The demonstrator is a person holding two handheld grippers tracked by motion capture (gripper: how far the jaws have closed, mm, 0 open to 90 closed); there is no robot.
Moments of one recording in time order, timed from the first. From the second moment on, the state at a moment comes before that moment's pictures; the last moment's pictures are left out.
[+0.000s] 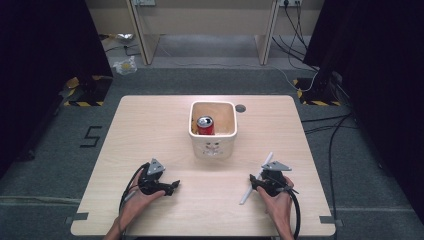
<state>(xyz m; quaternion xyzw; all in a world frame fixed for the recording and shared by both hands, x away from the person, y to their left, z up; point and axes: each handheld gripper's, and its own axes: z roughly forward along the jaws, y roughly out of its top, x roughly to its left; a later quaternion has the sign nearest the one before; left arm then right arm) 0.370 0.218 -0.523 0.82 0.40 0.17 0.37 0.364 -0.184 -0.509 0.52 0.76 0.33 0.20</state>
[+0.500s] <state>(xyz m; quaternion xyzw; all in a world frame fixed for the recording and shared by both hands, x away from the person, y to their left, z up) 0.369 0.218 -0.523 0.82 0.40 0.17 0.37 0.372 -0.205 -0.510 0.52 0.76 0.34 0.20</state>
